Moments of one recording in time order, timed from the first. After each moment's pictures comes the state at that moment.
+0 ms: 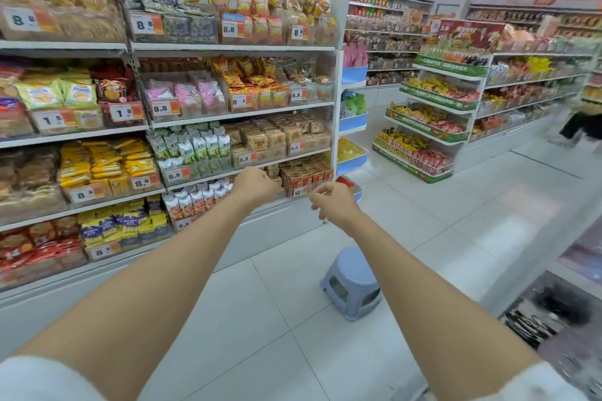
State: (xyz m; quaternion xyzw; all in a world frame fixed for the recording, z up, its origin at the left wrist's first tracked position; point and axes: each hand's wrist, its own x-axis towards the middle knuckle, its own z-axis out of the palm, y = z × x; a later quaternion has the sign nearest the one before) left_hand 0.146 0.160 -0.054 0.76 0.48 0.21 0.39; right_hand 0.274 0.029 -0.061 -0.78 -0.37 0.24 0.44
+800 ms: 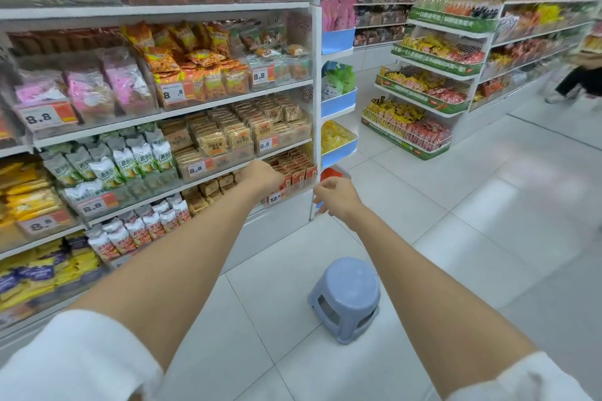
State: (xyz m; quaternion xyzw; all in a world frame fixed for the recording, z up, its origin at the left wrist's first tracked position) left_hand 0.448 0.367 -0.108 0.76 0.50 0.11 0.40; right_hand 0.553 0.225 -0.122 -0.80 -0.29 0.28 0.44
